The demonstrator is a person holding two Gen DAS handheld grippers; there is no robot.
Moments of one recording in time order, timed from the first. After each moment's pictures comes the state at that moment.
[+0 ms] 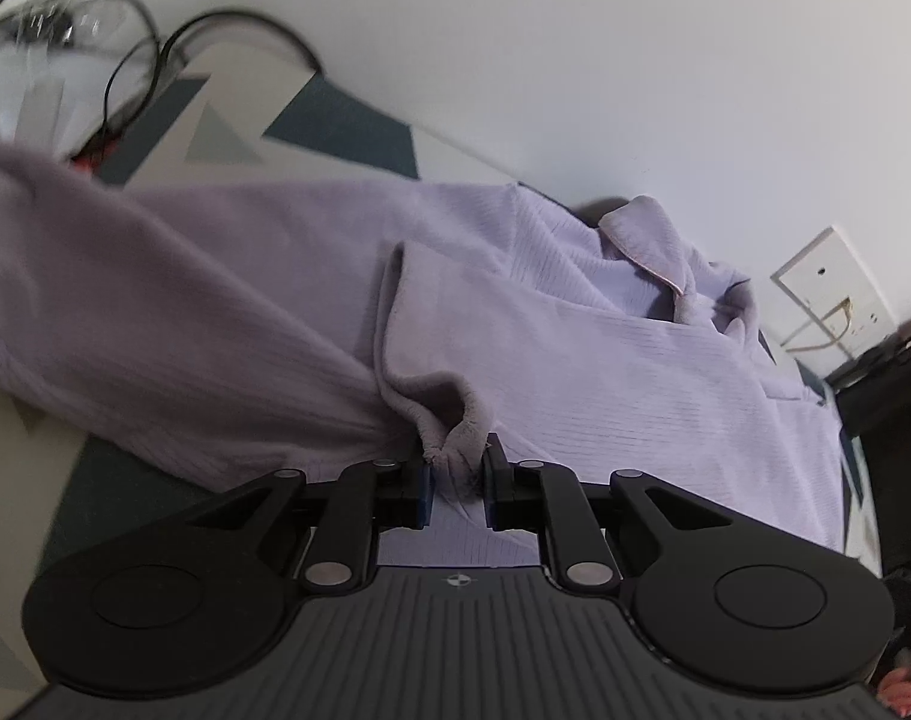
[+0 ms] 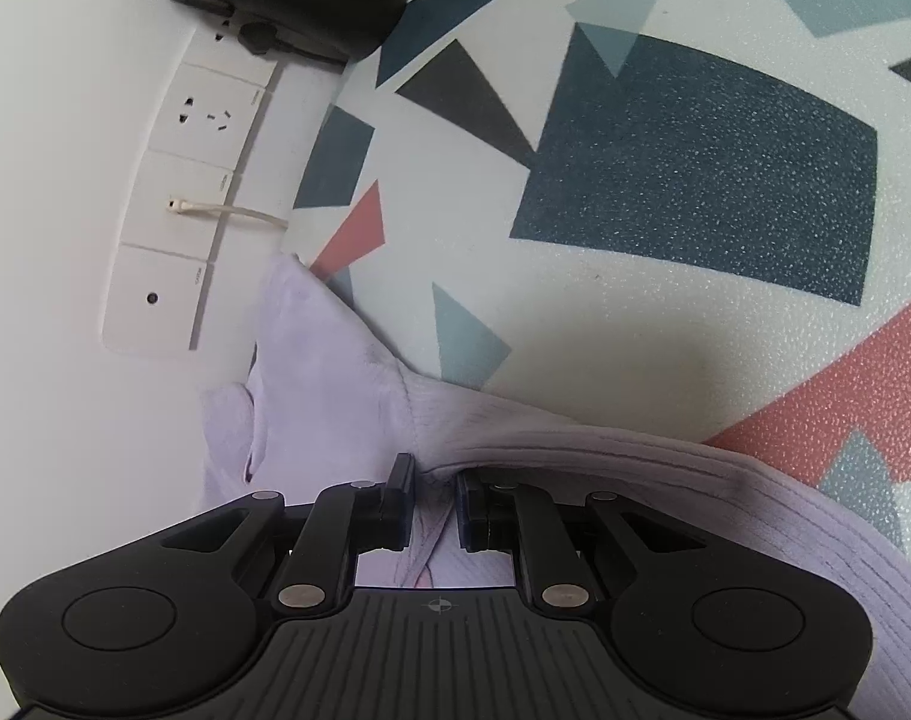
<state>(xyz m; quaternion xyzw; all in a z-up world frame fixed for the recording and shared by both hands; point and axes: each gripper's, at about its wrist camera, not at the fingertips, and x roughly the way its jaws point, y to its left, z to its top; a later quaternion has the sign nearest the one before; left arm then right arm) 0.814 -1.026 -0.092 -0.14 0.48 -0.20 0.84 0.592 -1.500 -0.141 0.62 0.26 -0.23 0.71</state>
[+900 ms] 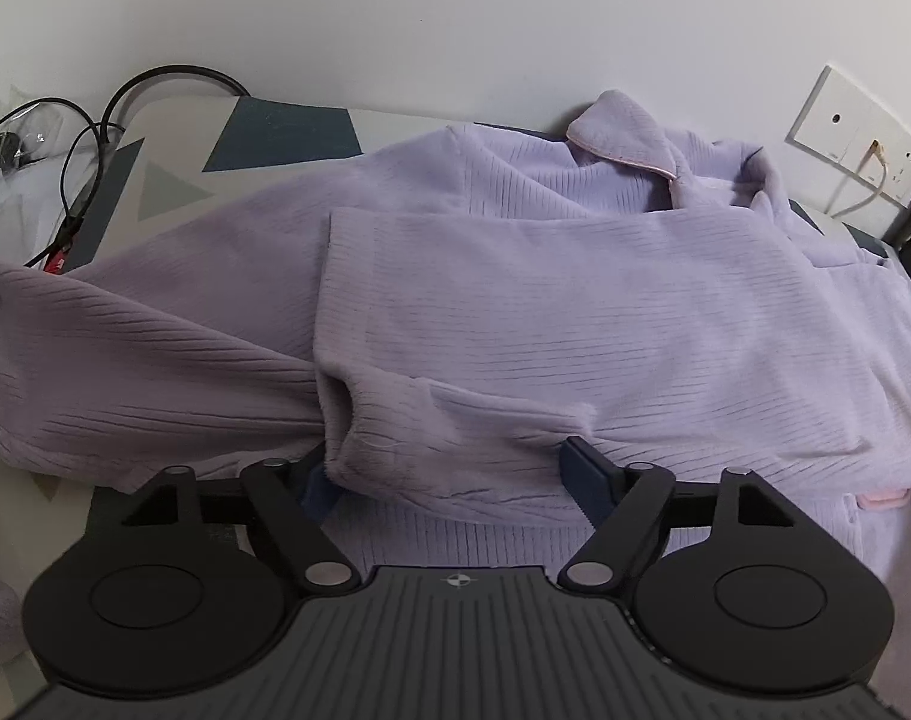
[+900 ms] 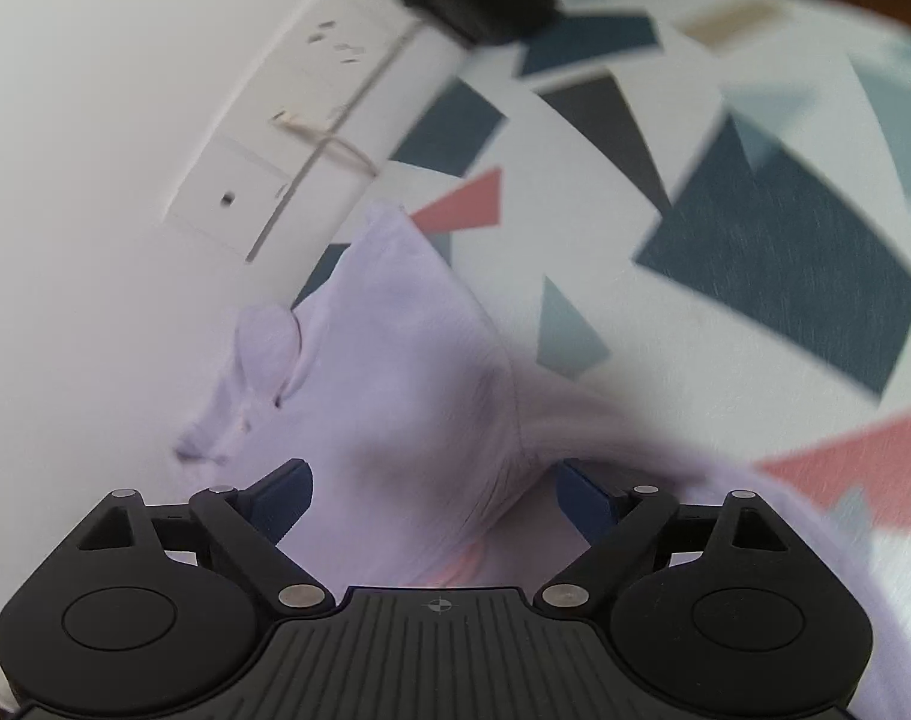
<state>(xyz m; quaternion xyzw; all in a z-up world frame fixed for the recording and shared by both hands) 0.804 -1.083 -0.100 0.02 0.49 -0.19 0.85 0.610 -1.485 -0.084 0.53 0.31 -0.21 0.76</state>
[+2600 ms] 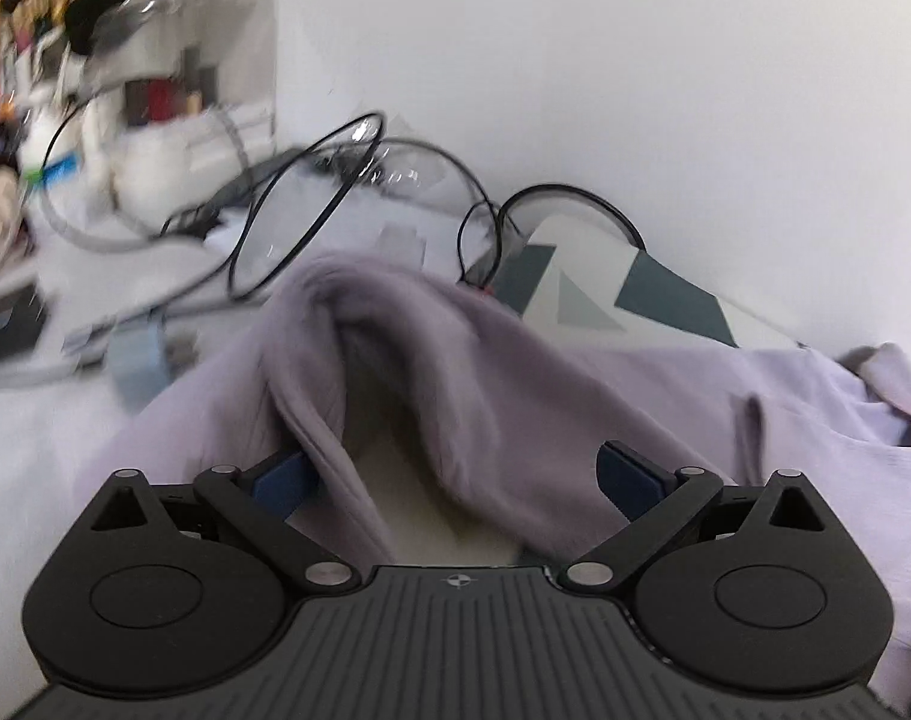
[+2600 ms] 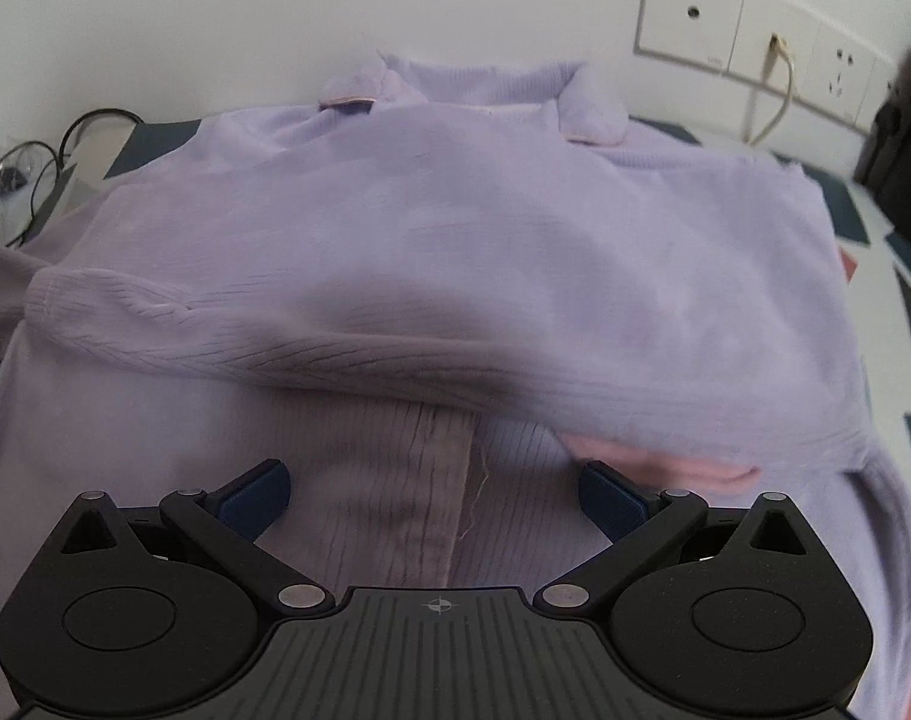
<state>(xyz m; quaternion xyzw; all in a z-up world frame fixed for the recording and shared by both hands) 0.816 -0.935 -0.069 -0.07 0.37 0.04 0.93 0.705 -1.274 -0.105 0.08 0.48 -0.06 0.87</state>
